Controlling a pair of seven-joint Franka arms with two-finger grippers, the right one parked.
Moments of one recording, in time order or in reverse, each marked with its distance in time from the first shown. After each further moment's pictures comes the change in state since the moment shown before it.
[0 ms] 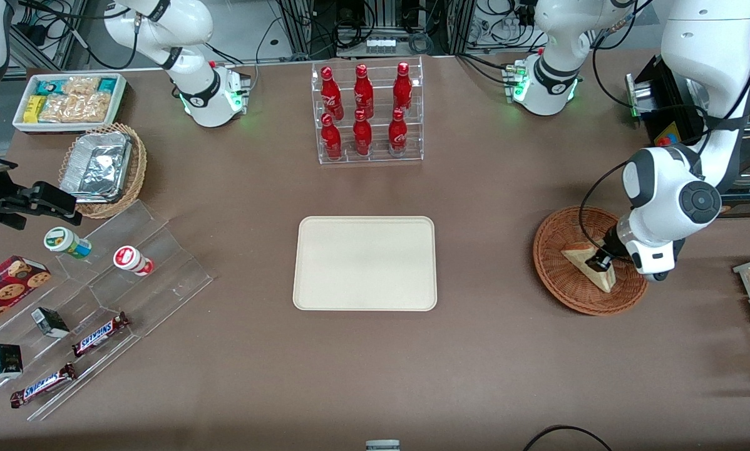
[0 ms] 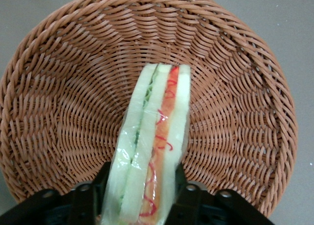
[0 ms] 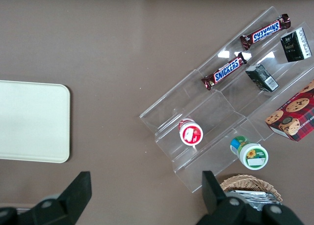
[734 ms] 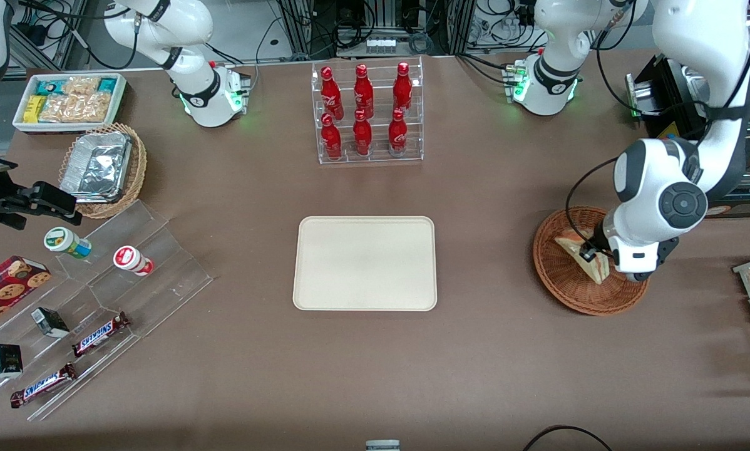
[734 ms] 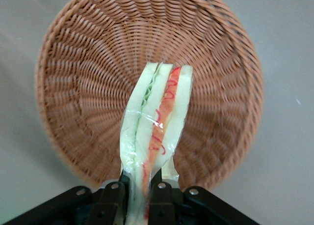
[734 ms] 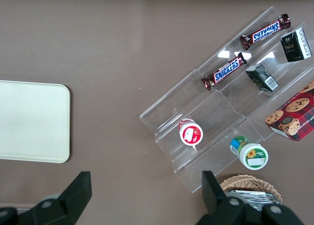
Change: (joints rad) arm -0.140 -0.077 -0.011 0.165 0.091 -0.376 0.007
